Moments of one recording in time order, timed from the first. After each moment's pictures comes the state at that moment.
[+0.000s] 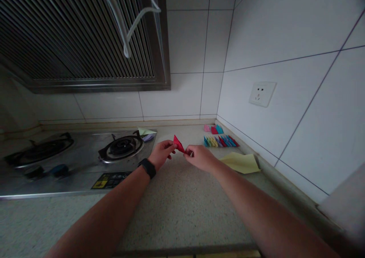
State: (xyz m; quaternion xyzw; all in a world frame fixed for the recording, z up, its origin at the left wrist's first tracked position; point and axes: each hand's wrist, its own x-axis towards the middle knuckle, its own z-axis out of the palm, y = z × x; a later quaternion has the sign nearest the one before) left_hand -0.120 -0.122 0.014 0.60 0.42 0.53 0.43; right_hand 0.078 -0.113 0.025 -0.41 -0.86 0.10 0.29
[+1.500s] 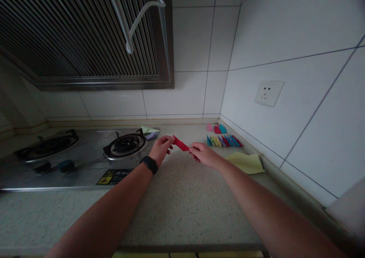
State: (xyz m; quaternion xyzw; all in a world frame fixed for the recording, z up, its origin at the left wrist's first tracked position) left_hand -0.128 -0.122 0.020 0.52 0.43 0.60 0.43; right_hand 0.078 -0.103 0.022 -0.38 -0.78 0.38 0.31
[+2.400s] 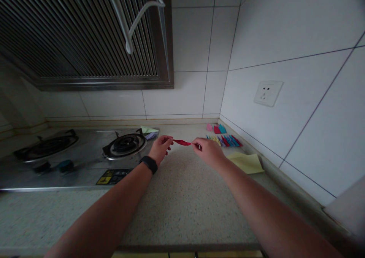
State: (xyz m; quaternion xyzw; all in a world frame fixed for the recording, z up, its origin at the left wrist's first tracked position) left_hand -0.133 -0.114 0.014 0.52 0.48 0.59 0.39; right_hand 0.090 -0.114 0.044 -0.40 -0.85 -0.02 0.36
